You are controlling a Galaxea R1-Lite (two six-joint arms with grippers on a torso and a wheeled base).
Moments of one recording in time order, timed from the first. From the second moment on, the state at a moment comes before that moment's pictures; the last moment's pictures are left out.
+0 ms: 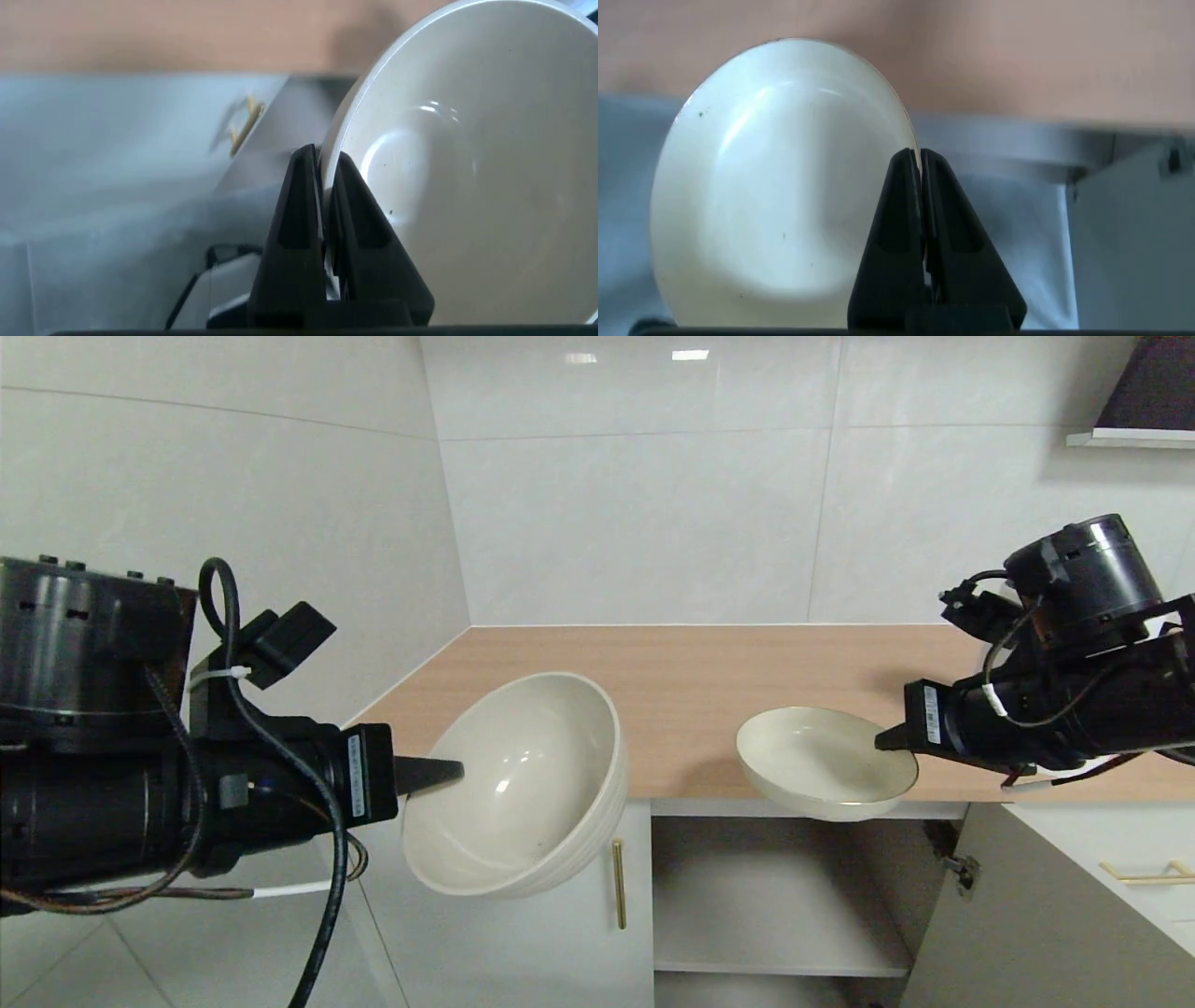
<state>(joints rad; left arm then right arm) -0.42 1.37 -0.88 0.03 -0.19 -0.48 0.38 1.61 -1.19 0.30 0.03 0.43</state>
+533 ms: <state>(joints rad) -0.42 1.37 -0.84 0.03 -0.21 -0.48 0.38 1.52 -1.06 0.26 0.03 0.42</state>
